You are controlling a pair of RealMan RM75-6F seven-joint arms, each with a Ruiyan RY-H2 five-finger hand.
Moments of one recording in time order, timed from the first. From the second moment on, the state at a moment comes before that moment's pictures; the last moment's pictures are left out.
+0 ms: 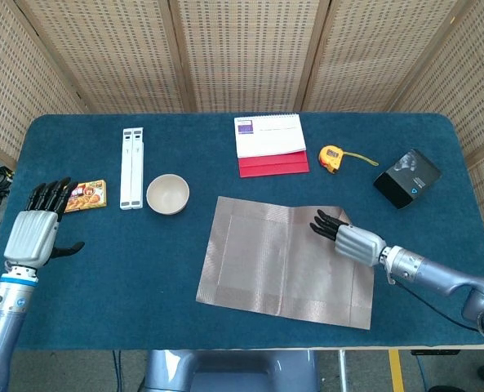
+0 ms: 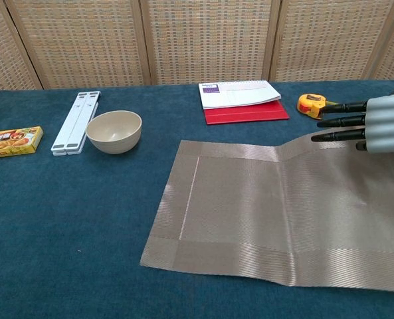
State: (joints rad) left arm -0.37 -1.14 -0.15 -1.78 1.26 1.29 0.25; right arm 0.79 -1.33 -0.17 -0.85 -2.08 1.11 -0.48
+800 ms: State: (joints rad) left arm -0.41 -1.18 -0.12 -1.71 1.37 1.25 0.26; right arm 0.59 -1.33 -0.01 -0.97 -1.78 1.36 -0.46
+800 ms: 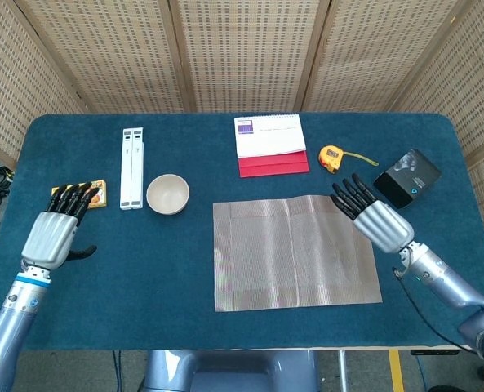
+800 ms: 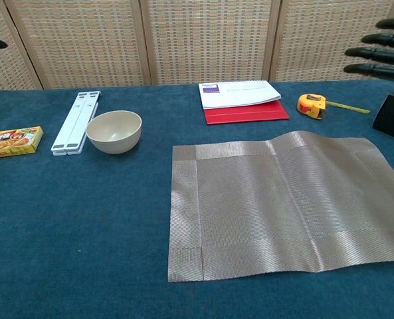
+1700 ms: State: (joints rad) left arm -0.87 -1.57 -0.01 -1.01 1.97 1.15 -0.22; right arm 0.23 -1.35 0.02 -1.25 -1.58 1.62 0.07
